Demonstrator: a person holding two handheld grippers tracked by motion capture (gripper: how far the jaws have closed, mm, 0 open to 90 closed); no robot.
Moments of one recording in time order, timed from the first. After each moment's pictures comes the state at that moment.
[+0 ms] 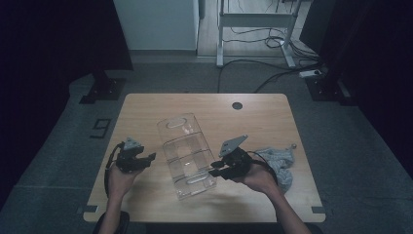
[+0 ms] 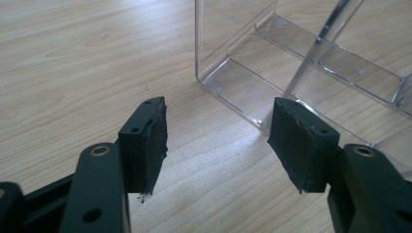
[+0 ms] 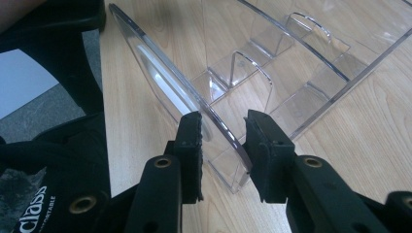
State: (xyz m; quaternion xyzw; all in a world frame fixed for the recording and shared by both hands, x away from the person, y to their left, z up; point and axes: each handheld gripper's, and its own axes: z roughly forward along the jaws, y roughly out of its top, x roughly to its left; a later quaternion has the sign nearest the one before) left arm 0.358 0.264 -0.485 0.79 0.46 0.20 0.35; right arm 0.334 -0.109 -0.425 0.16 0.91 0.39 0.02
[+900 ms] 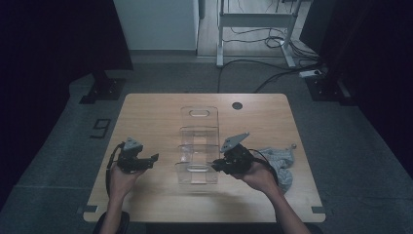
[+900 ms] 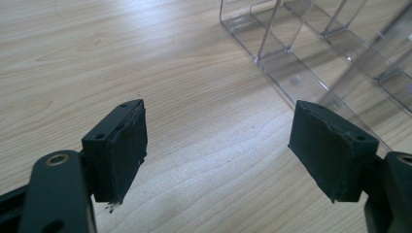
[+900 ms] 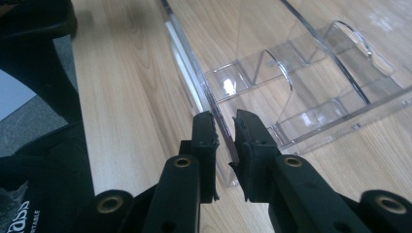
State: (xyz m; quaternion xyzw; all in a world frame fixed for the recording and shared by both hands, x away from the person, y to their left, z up) left arm 0.358 0.261 -0.486 0.79 0.46 0.19 0.37; right arm 0.340 -0.112 -0.423 0.20 0.90 0.38 0.04
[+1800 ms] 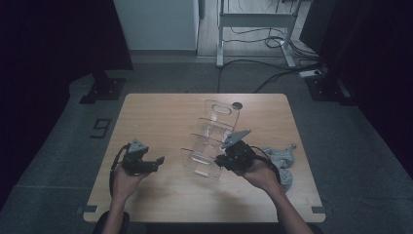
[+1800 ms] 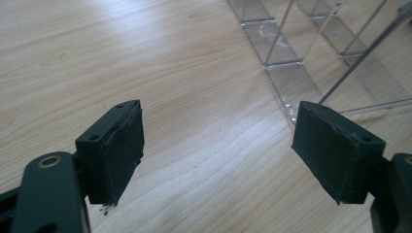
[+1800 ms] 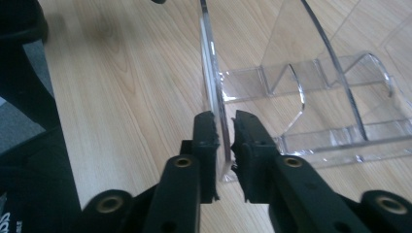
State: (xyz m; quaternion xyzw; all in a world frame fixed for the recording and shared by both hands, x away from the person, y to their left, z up) left arm 0.349 0.243 -0.480 0.80 0.42 0.18 0.38; right arm 0.340 -0.115 -0.409 0.23 0.90 0.36 0.08
